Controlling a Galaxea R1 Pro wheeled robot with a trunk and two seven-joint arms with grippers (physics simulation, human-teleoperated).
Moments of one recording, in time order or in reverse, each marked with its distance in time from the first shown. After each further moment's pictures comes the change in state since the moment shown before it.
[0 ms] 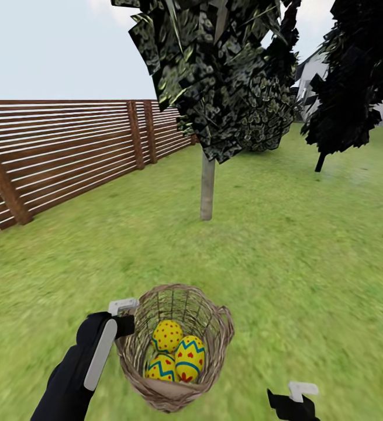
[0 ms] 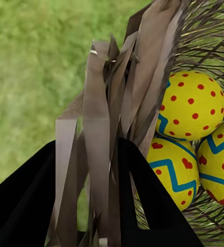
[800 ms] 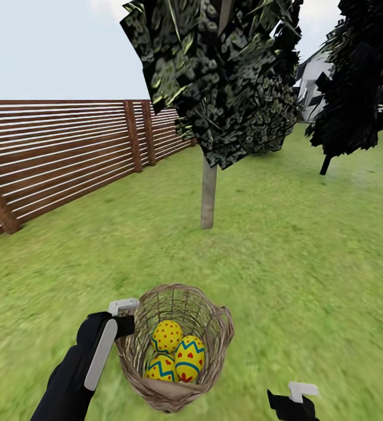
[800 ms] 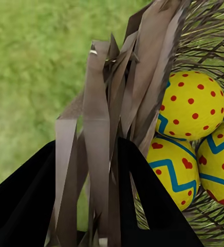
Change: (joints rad) left arm 0.000 -0.001 0.000 0.000 -0.004 0.001 0.000; right arm 0.000 0.001 0.002 0.003 0.002 0.000 -0.006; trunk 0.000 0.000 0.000
